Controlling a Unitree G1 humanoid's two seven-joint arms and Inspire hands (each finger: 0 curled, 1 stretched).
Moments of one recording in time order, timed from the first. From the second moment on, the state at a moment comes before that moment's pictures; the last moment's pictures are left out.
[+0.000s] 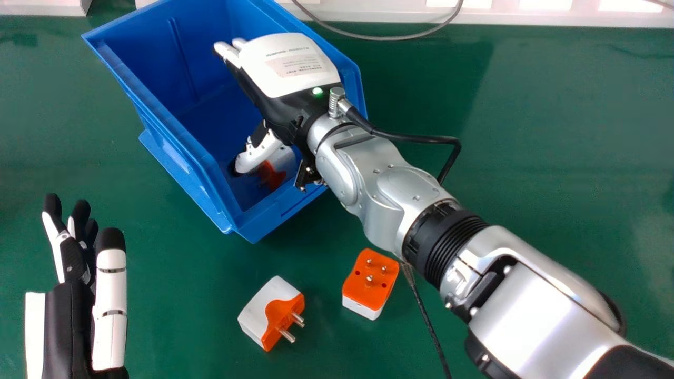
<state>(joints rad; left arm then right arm) 0.61 -0.05 0.16 -0.30 0.00 -0.38 0.03 -1.12 0.14 0.64 1.12 -0.79 0.06 -0.19</state>
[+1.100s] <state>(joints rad) 0.50 0.00 0.18 -0.24 -0.05 -0.39 -0.03 -0.59 -0.08 0.60 0.13 -0.88 0.20 -0.16</state>
